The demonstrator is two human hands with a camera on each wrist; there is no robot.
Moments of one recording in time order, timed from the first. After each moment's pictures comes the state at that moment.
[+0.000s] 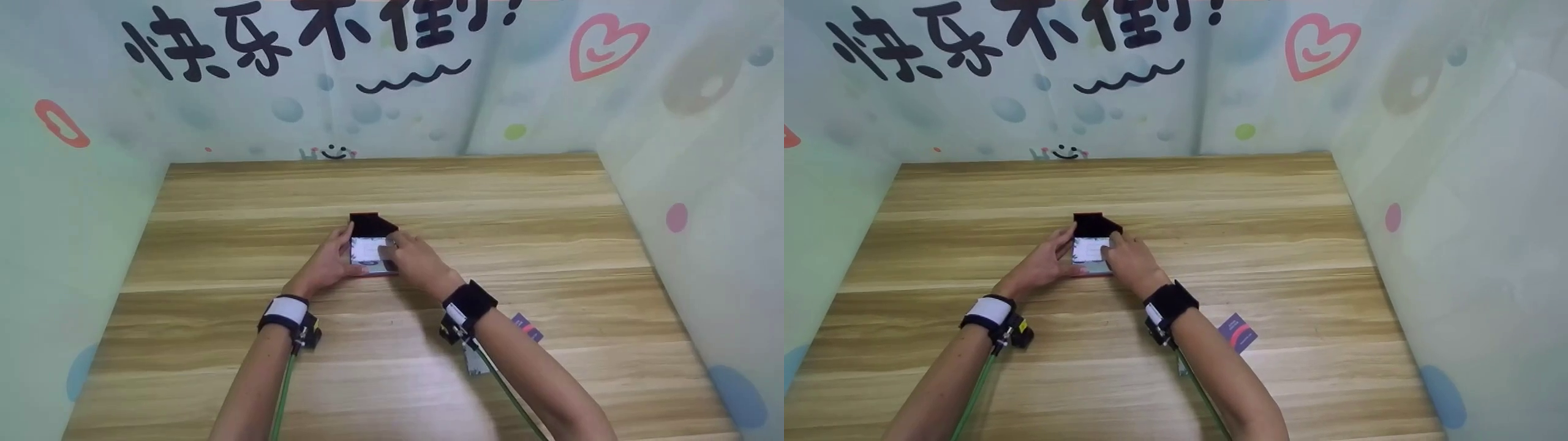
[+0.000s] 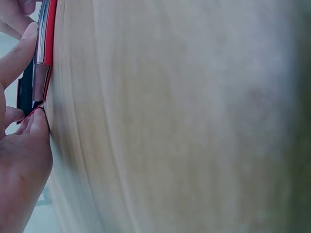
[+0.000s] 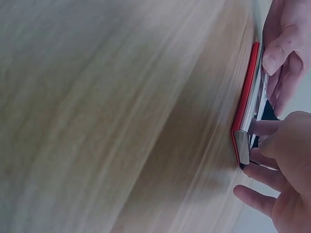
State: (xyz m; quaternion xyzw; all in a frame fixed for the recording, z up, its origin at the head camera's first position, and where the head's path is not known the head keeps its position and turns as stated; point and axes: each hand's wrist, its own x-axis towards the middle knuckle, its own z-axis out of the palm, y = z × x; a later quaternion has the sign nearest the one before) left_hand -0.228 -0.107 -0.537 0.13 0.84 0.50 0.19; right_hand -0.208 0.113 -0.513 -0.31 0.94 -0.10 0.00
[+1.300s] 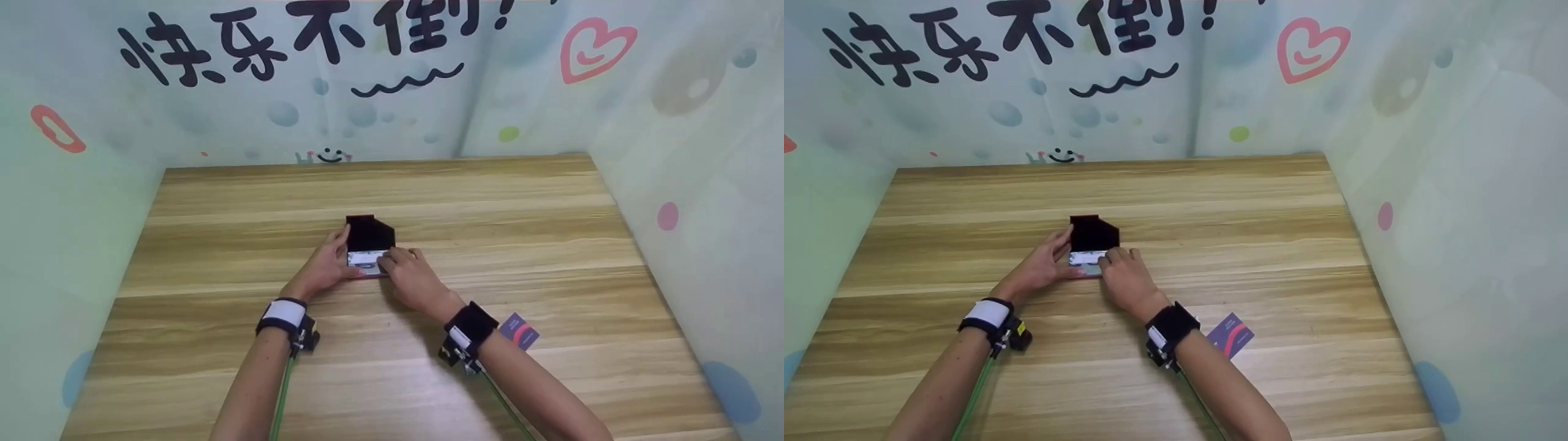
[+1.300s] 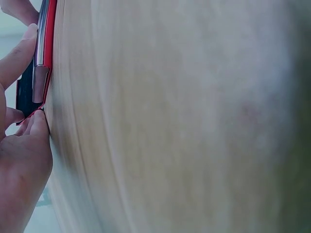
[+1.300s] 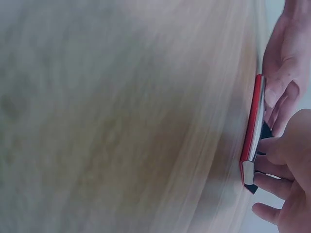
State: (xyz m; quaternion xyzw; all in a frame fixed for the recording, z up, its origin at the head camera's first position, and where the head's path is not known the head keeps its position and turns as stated) left_hand -0.228 -0.108 -0.537 0.13 0.85 0.48 0.18; right_hand -0.178 0.112 -0.523 -0.30 0.95 -0.10 -0.04
